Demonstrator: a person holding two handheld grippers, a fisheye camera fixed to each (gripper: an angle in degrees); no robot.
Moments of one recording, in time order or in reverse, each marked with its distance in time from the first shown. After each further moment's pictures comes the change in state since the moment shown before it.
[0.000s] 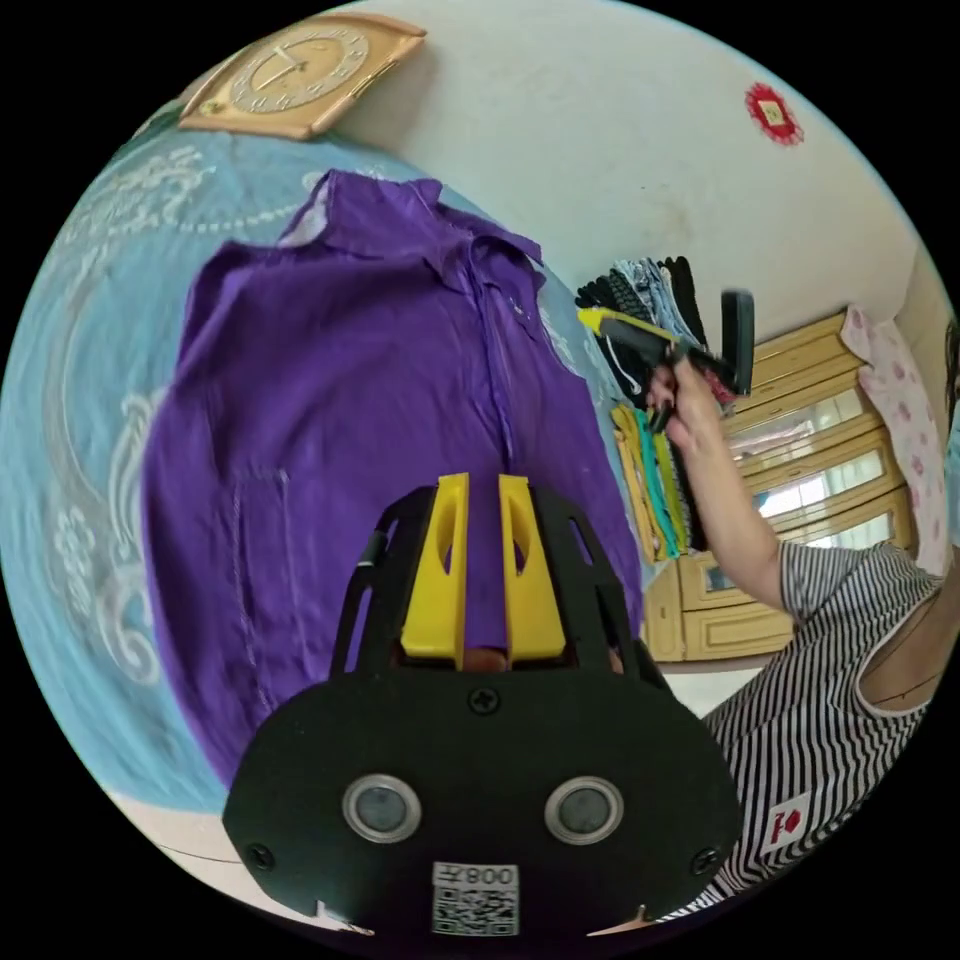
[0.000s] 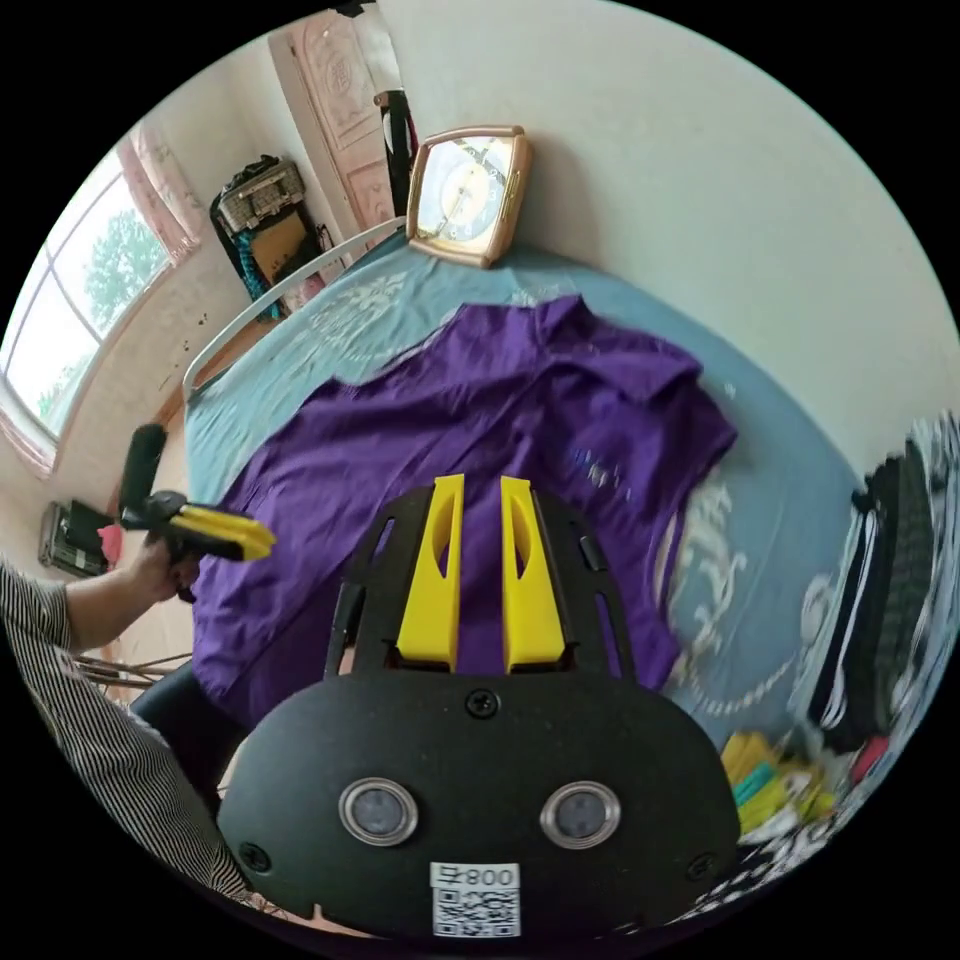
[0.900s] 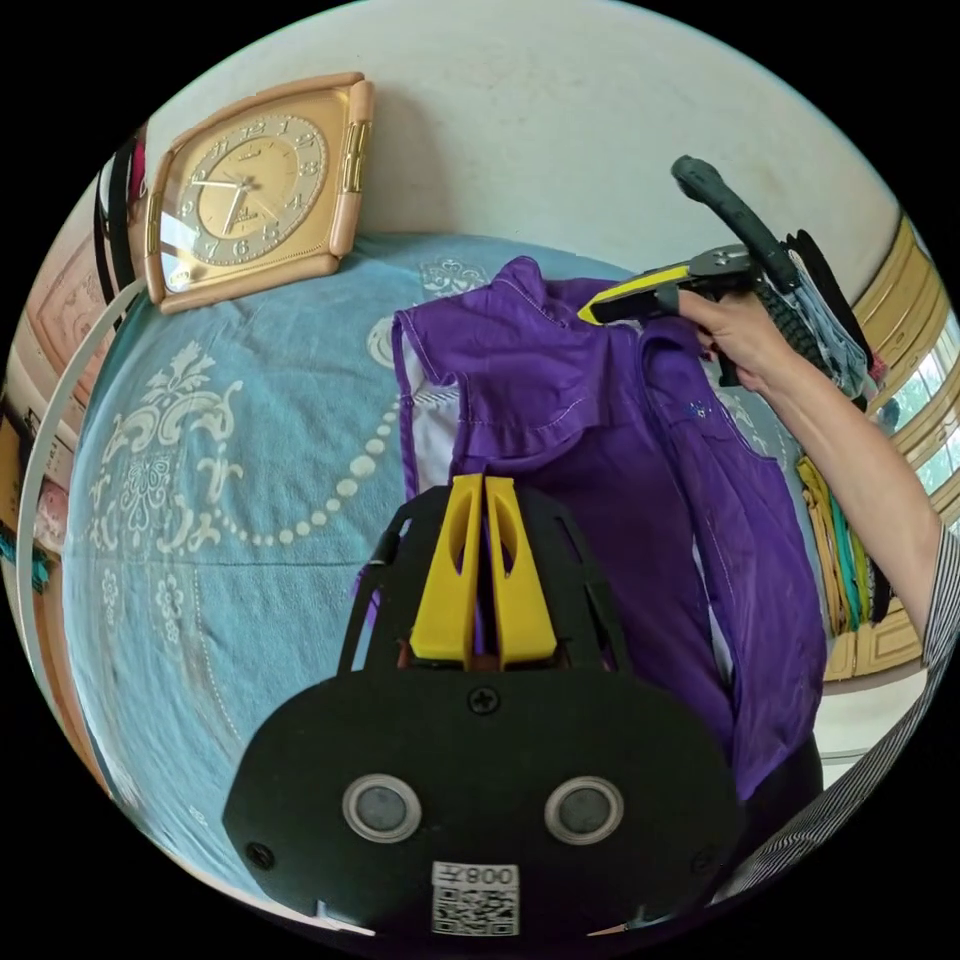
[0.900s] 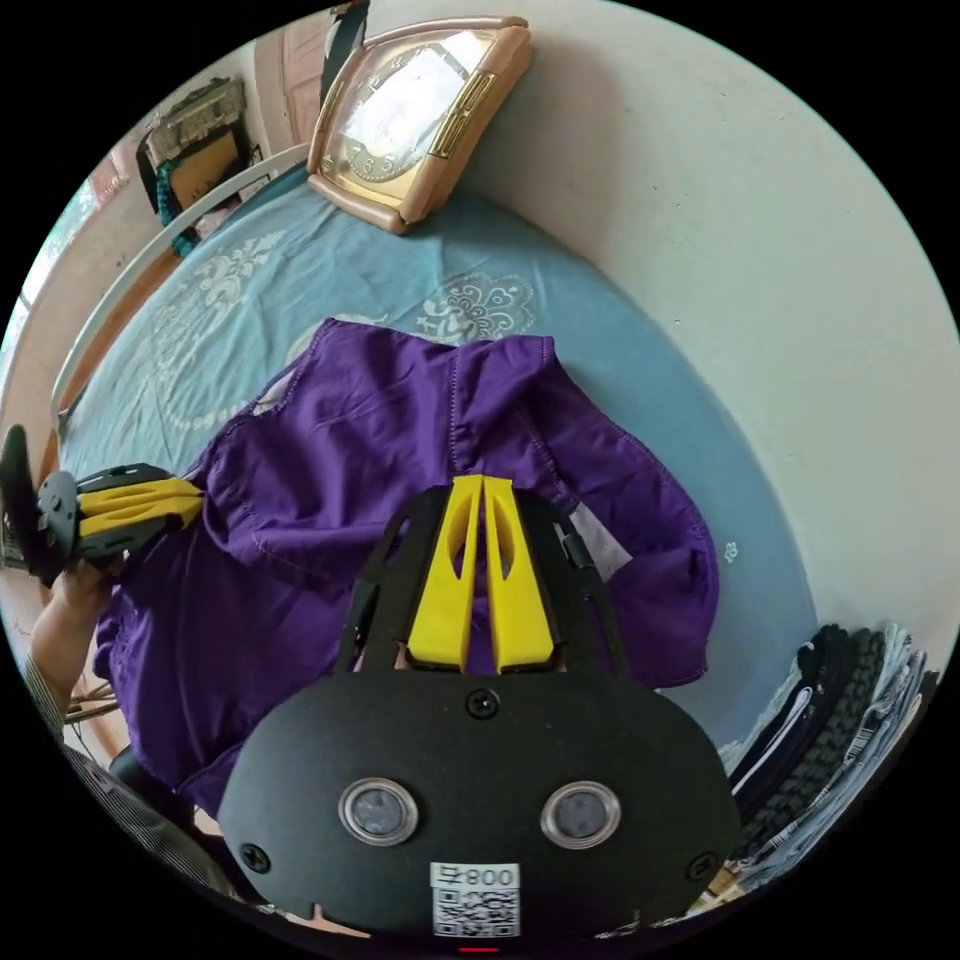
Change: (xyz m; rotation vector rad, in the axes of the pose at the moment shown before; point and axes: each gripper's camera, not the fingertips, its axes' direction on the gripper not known) left arm 0.014 -0.241 0.001 0.049 -0.508 0.200; right arm -0.026 -0.230 0.118 -0.206 0.209 -0.077
